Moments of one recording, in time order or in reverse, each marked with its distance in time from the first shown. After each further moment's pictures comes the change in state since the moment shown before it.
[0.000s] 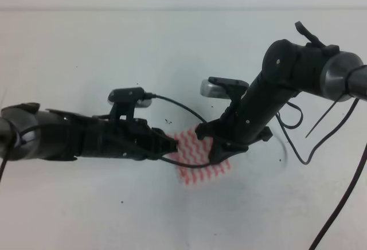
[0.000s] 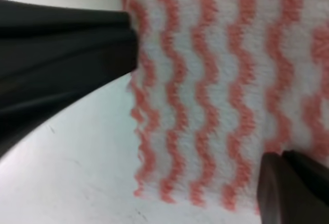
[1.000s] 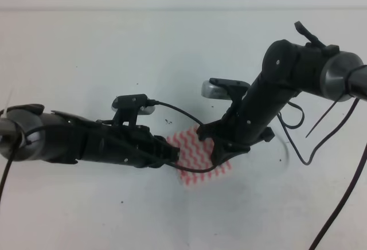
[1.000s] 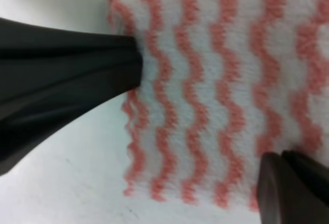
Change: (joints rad) left arm -0.001 0.038 0.000 0.079 0.022 -0.070; right arm -0.001 0.003 0.000 -0.019 0.005 0.015
